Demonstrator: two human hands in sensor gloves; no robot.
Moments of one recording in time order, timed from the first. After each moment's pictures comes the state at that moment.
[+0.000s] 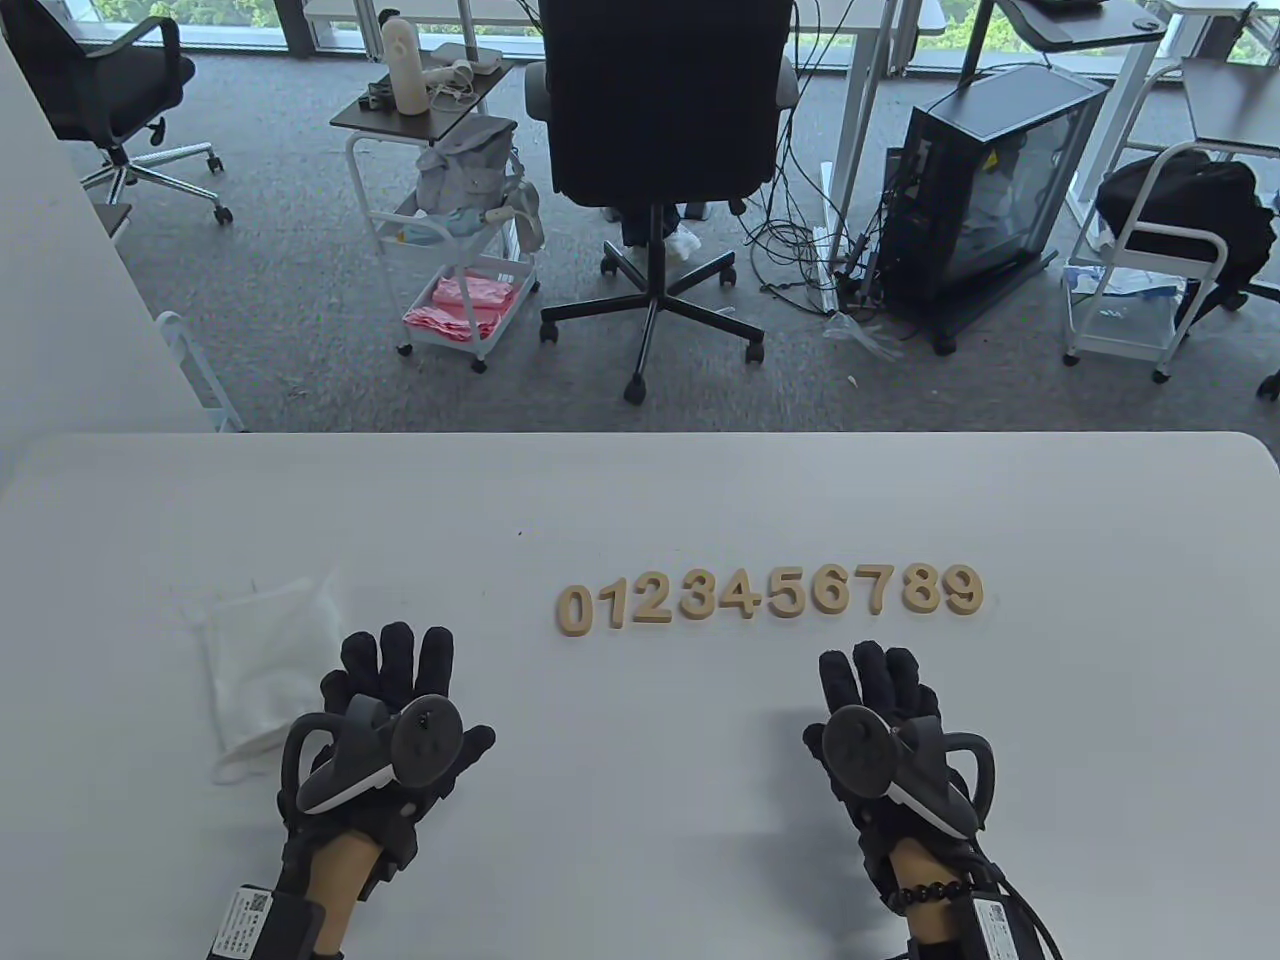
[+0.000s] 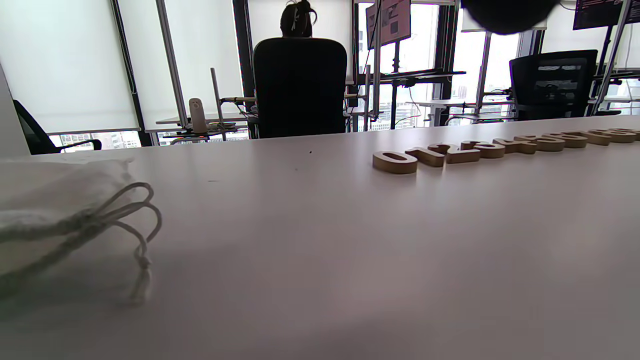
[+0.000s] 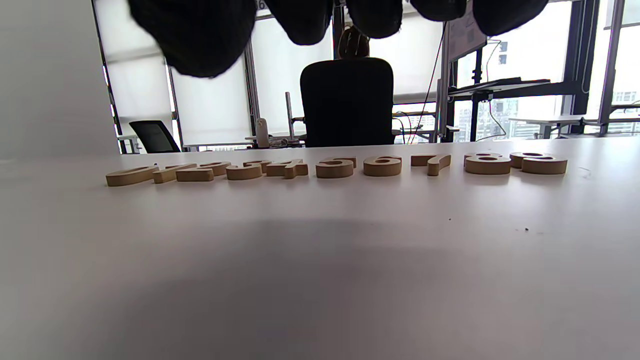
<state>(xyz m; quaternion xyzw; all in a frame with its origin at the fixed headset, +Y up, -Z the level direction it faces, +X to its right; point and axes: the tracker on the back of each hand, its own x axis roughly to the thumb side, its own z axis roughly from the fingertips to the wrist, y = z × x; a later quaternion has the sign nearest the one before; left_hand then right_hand) -0.241 -0.699 -0.331 -0.04 -0.14 -0.03 0.99 0.174 -0.728 -0.327 0.07 -0.03 1.00 0.05</state>
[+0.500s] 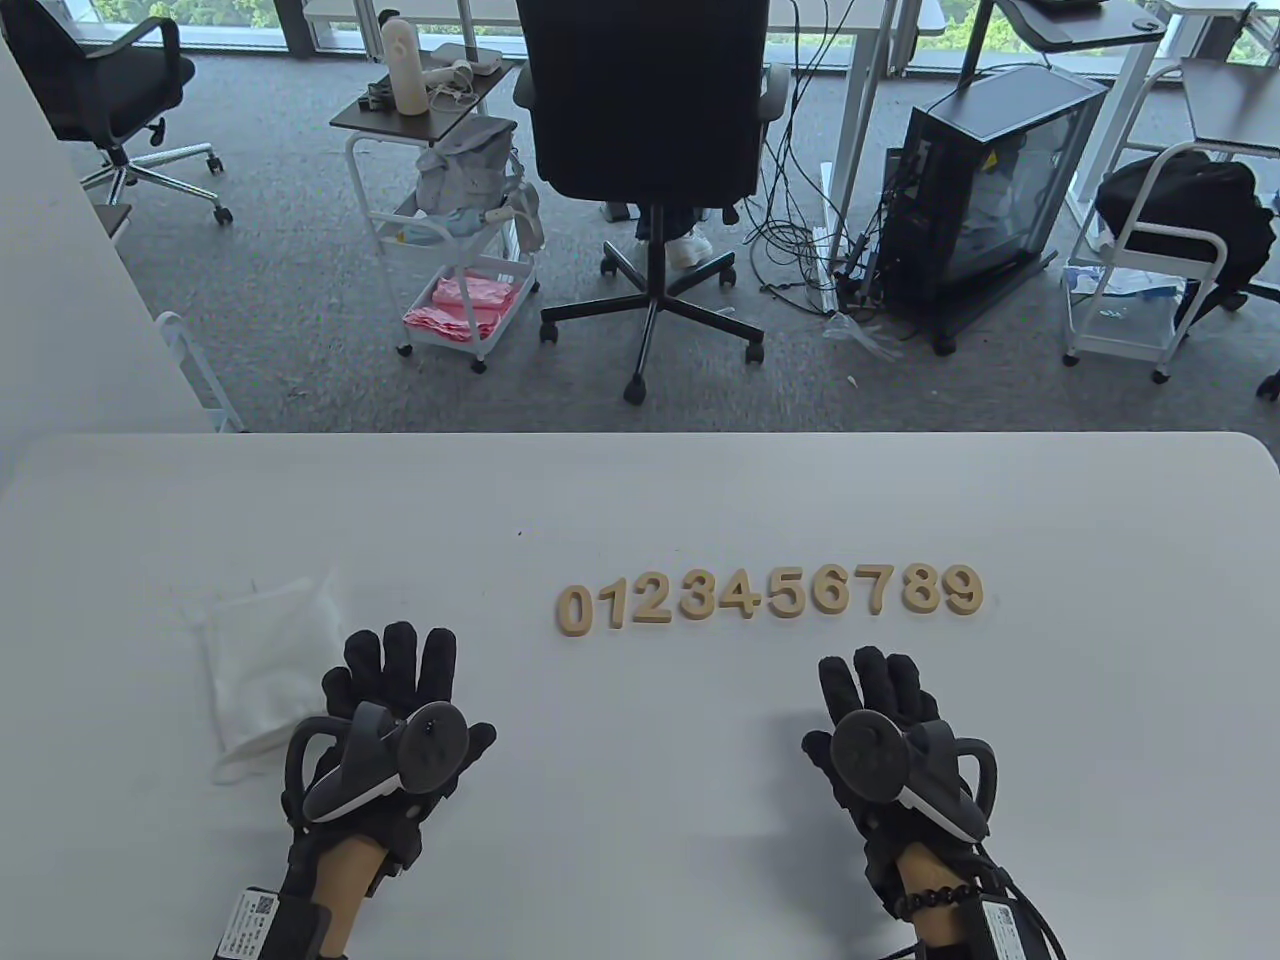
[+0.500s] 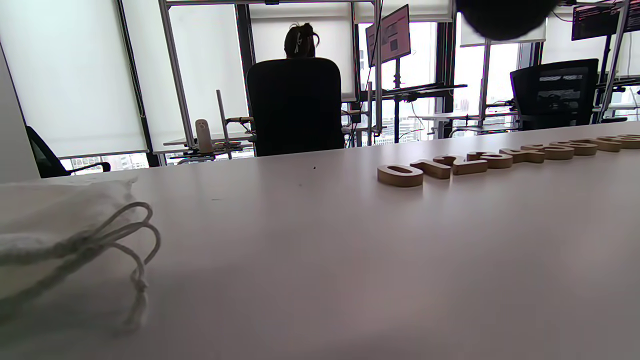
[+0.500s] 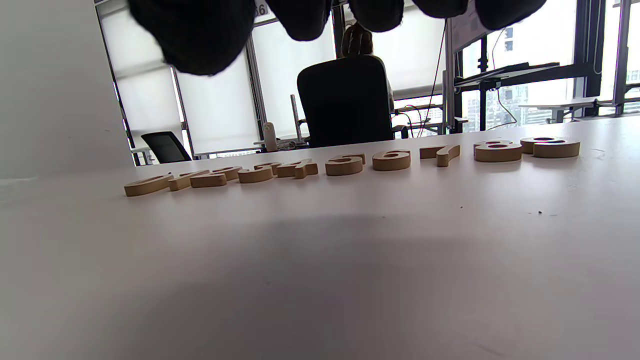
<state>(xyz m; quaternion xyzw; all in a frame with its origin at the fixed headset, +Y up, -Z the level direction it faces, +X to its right) -0.238 -0.702 -0.331 -0.01 -0.13 -0.04 0.99 0.182 -0.726 -0.324 0.07 -0.04 0.99 0.09</state>
